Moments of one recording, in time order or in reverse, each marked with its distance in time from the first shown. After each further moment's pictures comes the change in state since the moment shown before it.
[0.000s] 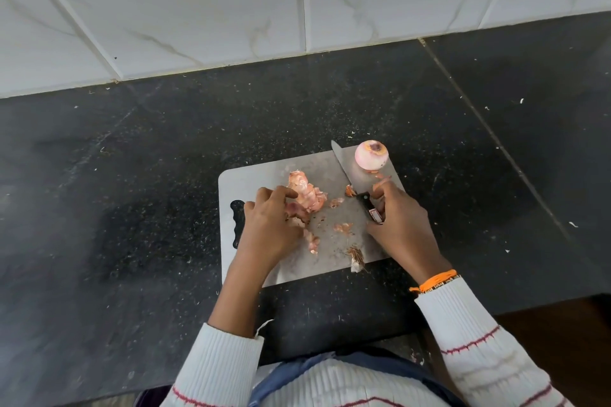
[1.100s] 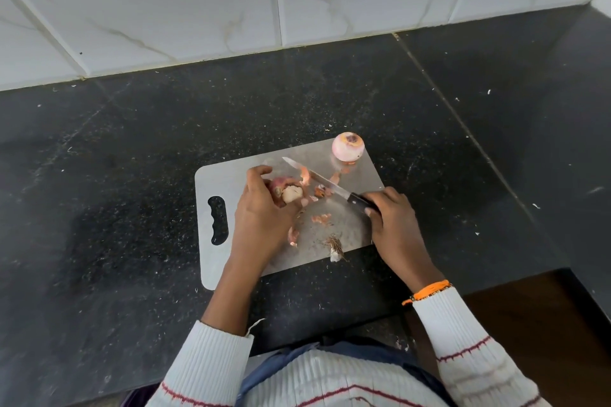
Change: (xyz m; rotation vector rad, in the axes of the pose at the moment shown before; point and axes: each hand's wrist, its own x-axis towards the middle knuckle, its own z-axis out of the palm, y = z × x) left_hand -0.006 0.017 0.013 -0.334 0.187 0.099; right_hand -0.021 0.022 -0.001 0.019 0.074 0.007
